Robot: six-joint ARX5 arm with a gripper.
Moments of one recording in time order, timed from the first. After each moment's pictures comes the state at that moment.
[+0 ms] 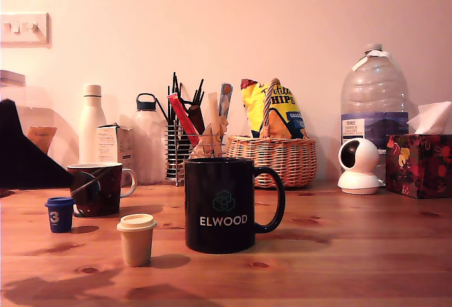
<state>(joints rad) -0.45 0.90 0.12 0.32 0.27 0.02</state>
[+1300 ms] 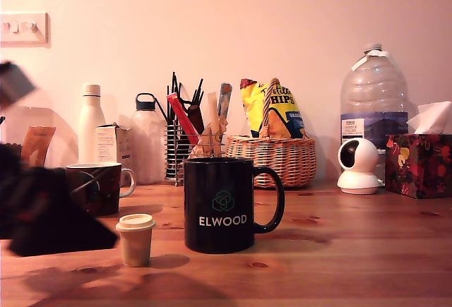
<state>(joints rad) -0.52 1.47 0.20 0.73 0.29 0.05</state>
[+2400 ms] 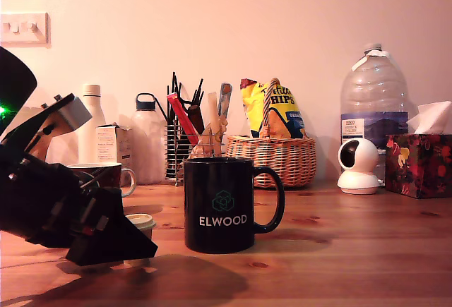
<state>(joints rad) -0.52 1.70 0.30 0.84 0.30 0.06</state>
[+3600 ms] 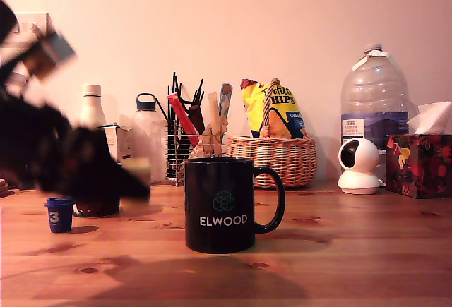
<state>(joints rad) -0.54 1.27 0.30 0.51 0.34 0.07</state>
